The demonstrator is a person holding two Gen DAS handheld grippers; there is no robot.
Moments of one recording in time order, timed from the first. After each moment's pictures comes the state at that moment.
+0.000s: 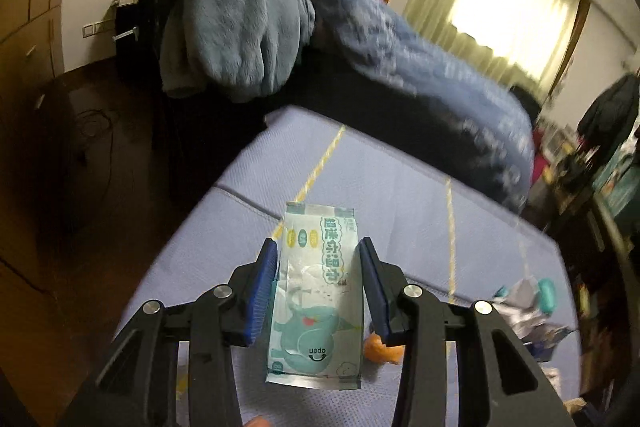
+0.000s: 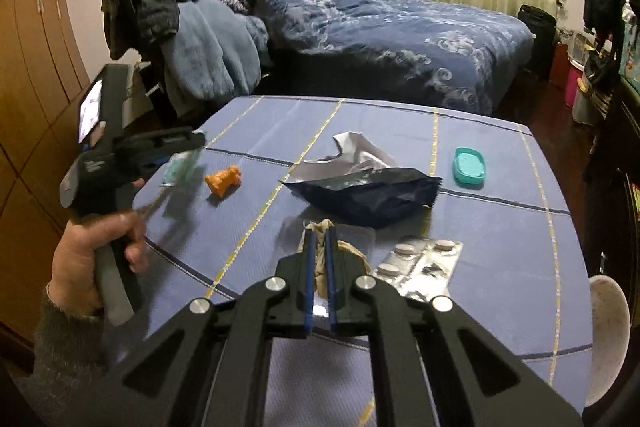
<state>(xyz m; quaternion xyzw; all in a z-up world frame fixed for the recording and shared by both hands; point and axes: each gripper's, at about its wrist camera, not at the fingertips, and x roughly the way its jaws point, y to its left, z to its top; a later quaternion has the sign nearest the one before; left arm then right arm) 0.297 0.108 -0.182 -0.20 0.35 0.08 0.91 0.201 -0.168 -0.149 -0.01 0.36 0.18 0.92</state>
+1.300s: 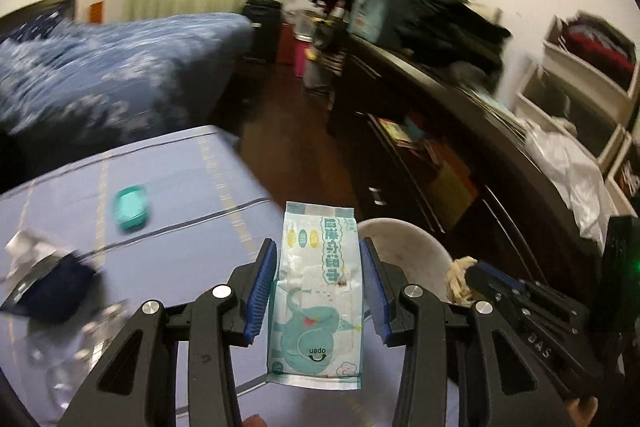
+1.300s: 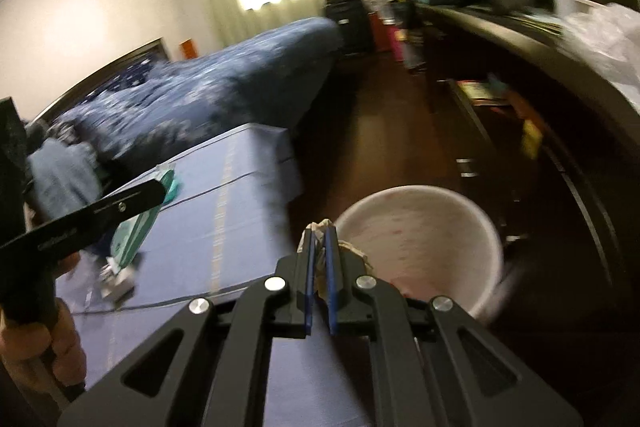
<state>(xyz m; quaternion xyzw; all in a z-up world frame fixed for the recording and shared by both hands) 0.242 -0.303 -0.129 0.02 0.35 -0.34 0.87 0.101 -0.474 -0.177 0.17 0.30 -0.11 0.93</state>
